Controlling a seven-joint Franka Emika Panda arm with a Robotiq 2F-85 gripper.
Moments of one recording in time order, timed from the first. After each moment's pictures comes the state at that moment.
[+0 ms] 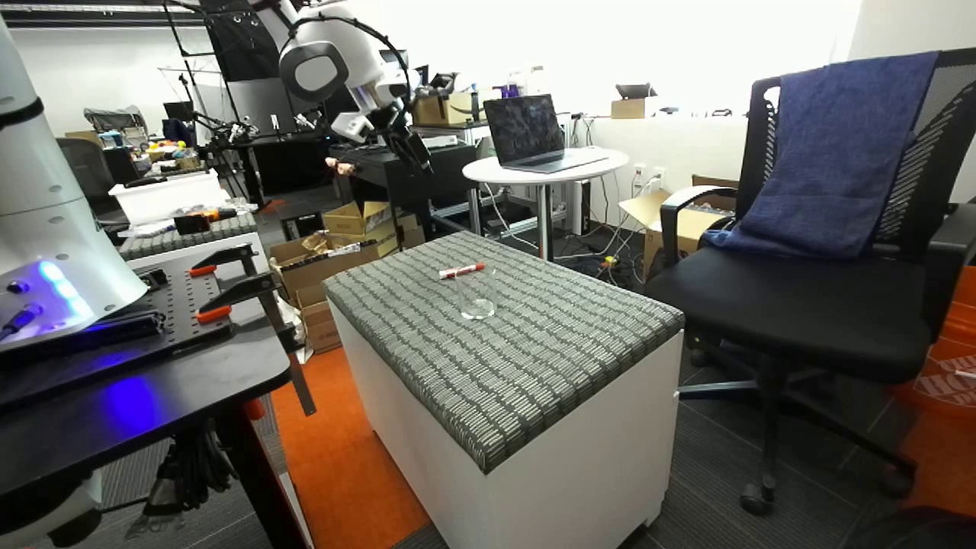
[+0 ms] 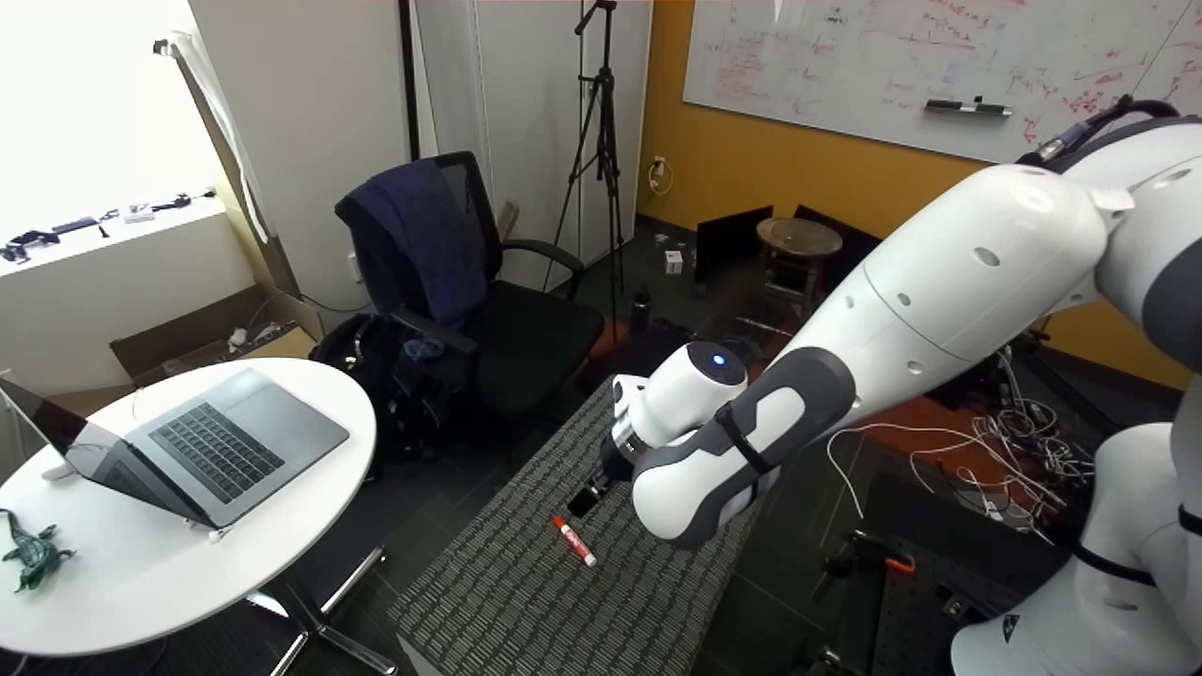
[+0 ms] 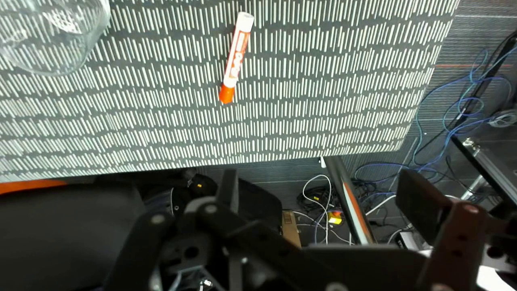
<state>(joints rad) 0.27 0.37 -0.03 -2.37 0.60 3.17 -0.32</state>
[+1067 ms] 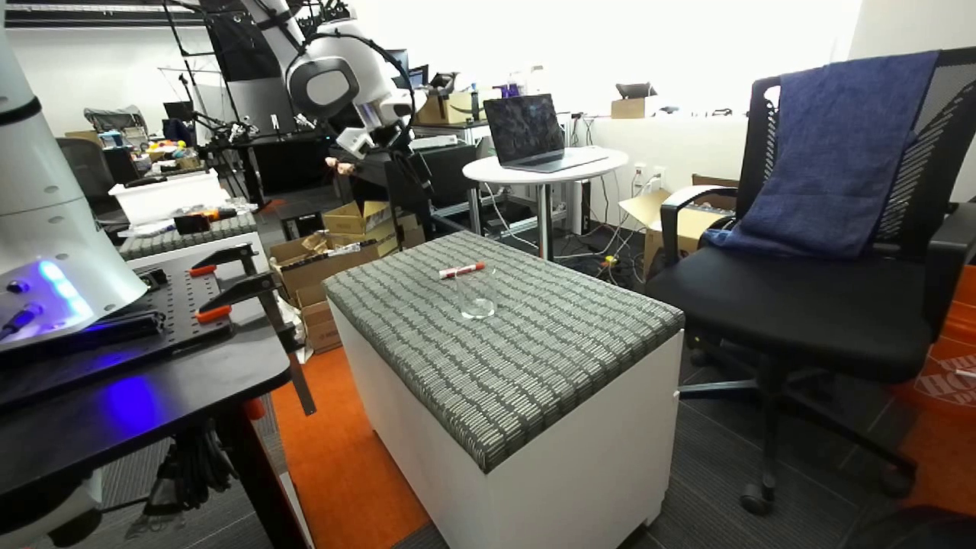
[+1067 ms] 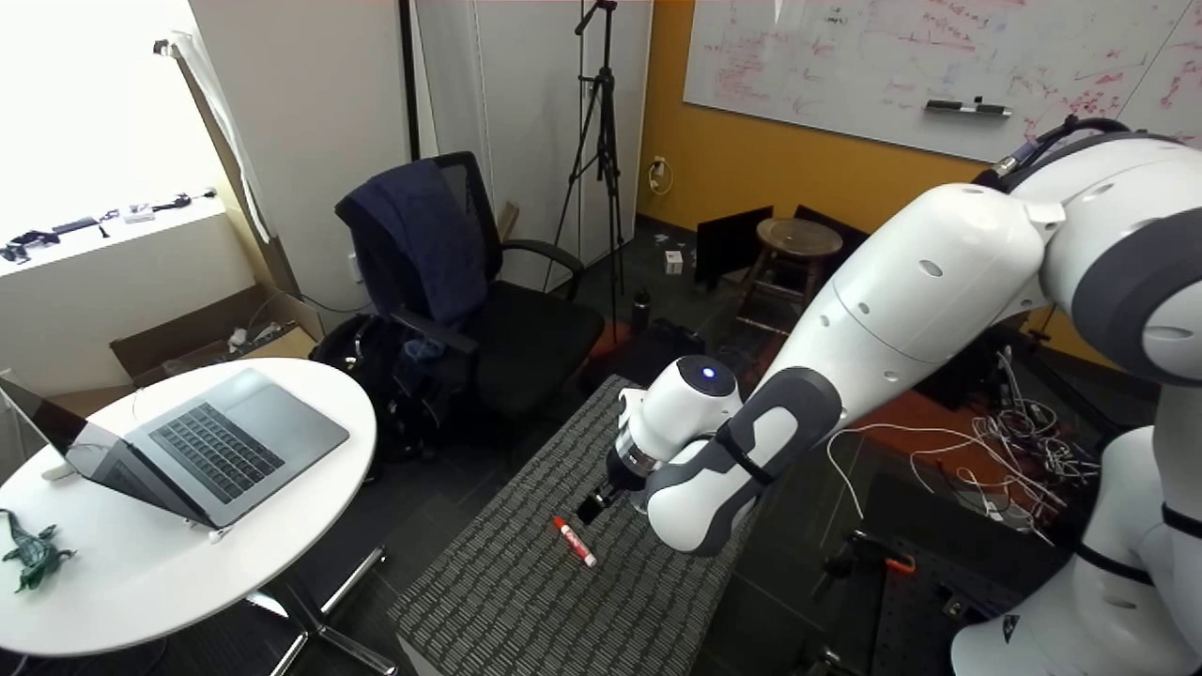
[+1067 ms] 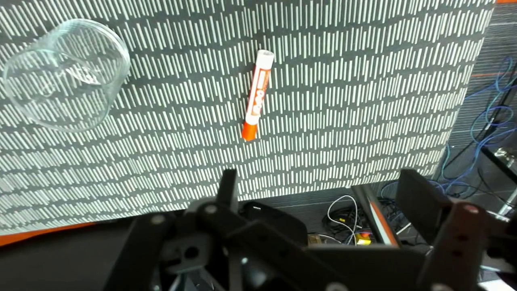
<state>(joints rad) 0.20 0.43 -0.02 -2.37 0.39 3.17 -0.08</state>
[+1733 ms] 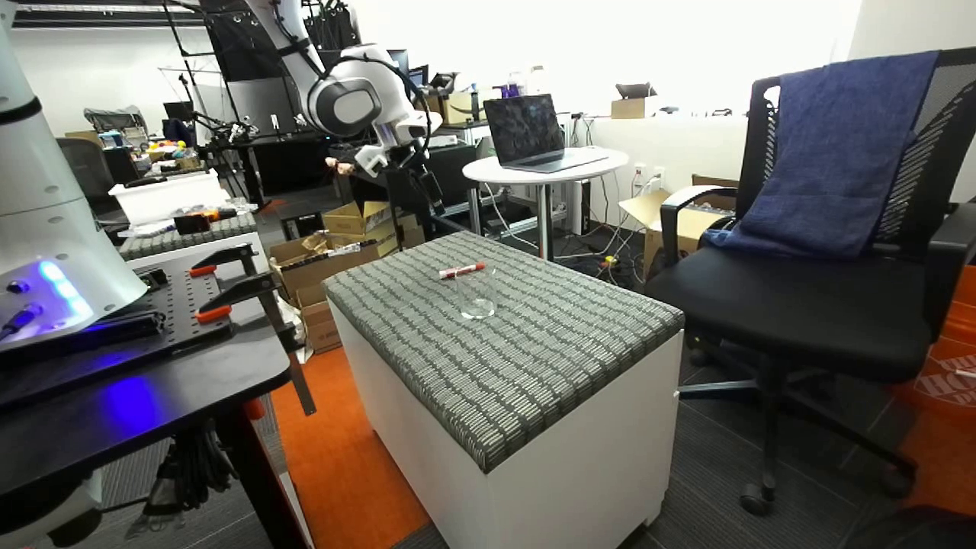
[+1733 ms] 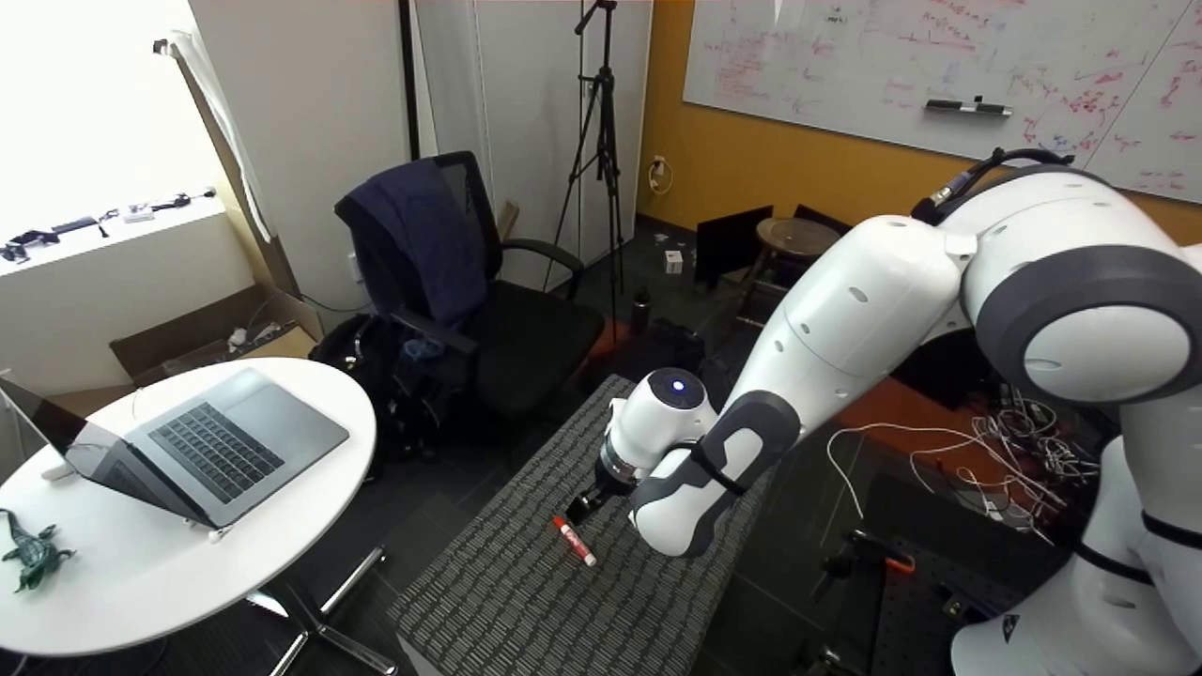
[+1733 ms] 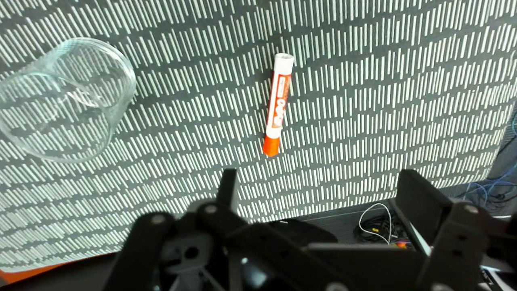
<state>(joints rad) 0.20 0.58 -0.06 -2.26 0.25 3.15 0.13</state>
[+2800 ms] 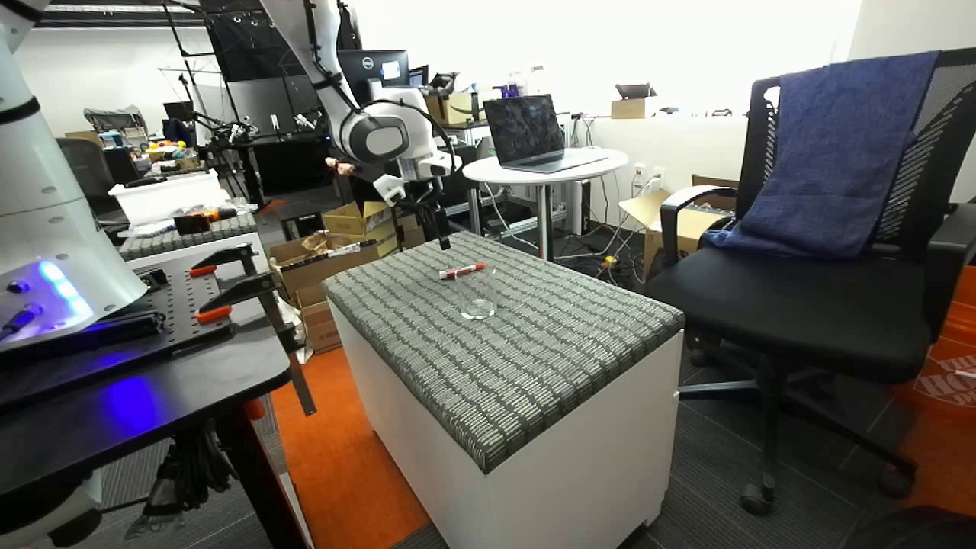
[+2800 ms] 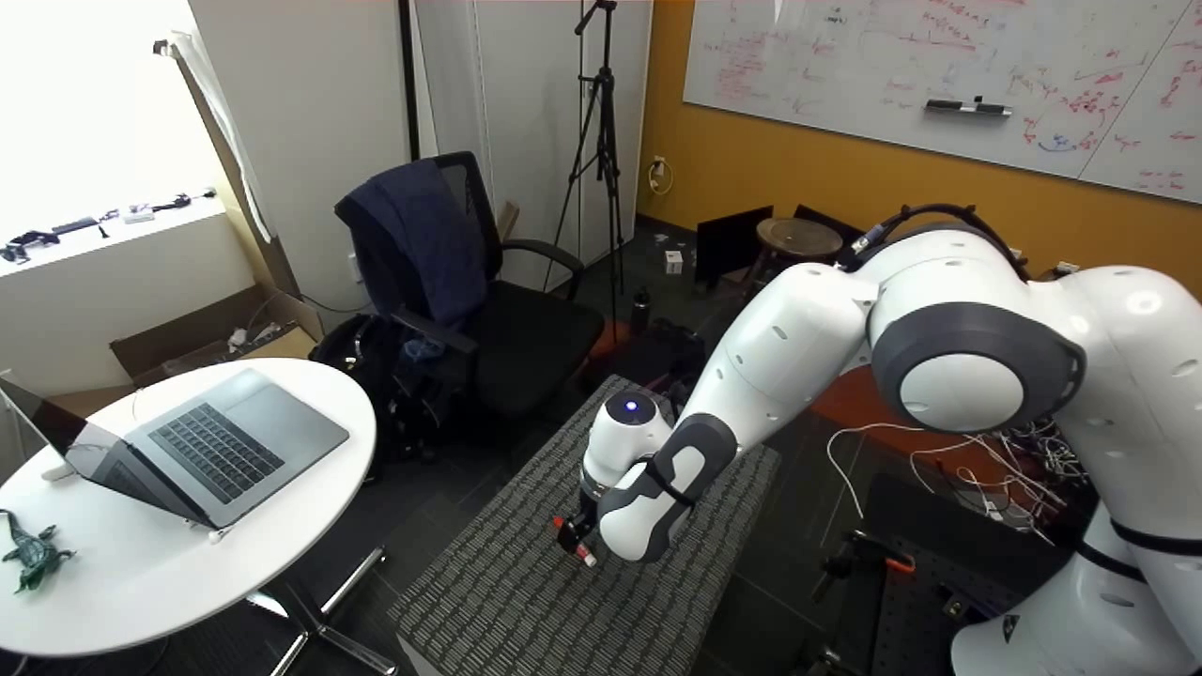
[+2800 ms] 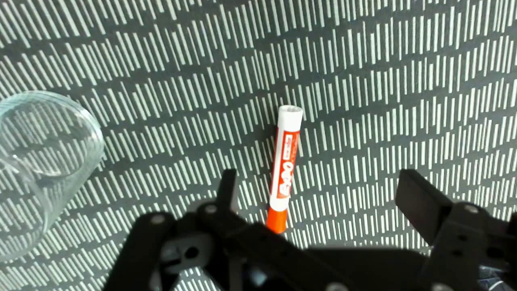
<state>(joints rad) 0.15 0.81 -0.02 -2.03 0.24 2.98 0.13</state>
